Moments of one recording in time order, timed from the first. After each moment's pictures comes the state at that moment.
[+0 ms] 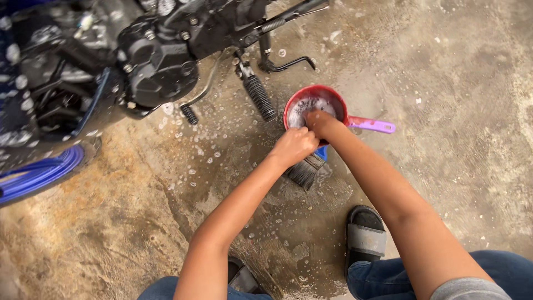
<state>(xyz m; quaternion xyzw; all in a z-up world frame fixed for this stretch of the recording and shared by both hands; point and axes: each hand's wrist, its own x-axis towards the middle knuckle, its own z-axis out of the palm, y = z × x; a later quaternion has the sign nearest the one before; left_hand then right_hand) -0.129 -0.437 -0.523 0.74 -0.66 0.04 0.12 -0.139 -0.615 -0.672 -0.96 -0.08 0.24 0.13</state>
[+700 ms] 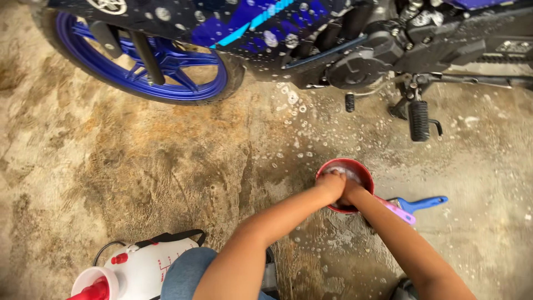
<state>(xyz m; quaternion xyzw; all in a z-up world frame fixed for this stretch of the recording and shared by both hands) -0.165 -0.274 -0.592 0.95 -0.21 -0.19 0.10 -0.166 -0.388 -0.607 -0.91 -0.21 0.35 0.08</state>
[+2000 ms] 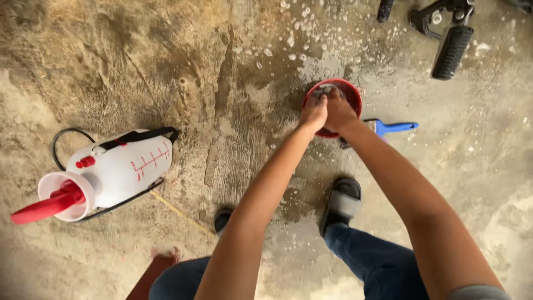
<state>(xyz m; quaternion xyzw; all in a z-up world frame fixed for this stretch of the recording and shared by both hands) -0.216 -0.277 -0.524 0.69 0.36 -0.29 0.56 -0.175 -0.392 -0.539 -0.89 -0.30 0.35 0.05</state>
